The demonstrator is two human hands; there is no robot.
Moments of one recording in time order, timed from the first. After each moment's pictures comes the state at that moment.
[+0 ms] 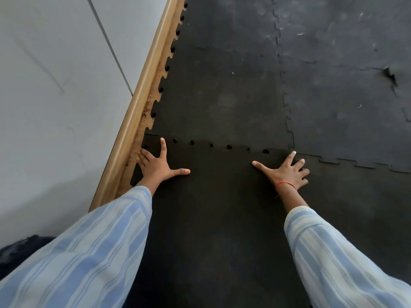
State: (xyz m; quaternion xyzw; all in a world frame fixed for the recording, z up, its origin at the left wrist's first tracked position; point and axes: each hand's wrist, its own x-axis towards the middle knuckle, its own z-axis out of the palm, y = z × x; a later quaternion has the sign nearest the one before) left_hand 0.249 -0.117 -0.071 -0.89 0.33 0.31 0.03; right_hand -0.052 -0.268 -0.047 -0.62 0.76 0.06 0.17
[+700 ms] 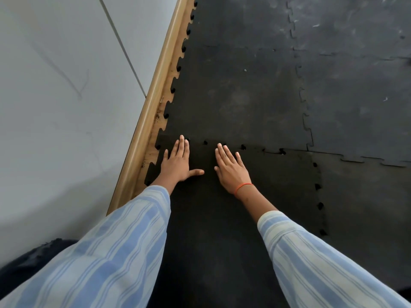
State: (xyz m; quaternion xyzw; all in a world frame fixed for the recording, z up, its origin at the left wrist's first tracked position) left_hand 0.245 -0.130 -0.064 -0.82 0.50 0.25 0.11; right_hand 0.072 -0.202 -0.083 -0.93 0.34 0.08 0.12
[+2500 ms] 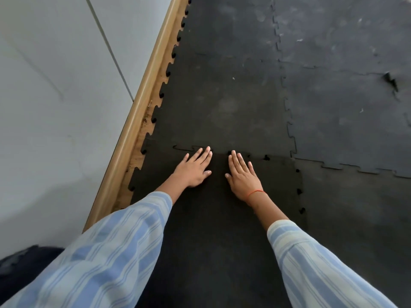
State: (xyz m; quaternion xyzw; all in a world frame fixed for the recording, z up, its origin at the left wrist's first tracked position) left_hand 0.197 -0.168 -0.064 -0.71 0.64 0.26 0.11; right_hand 0.016 -0.230 -0.073 -0.89 0.40 0.14 0.14
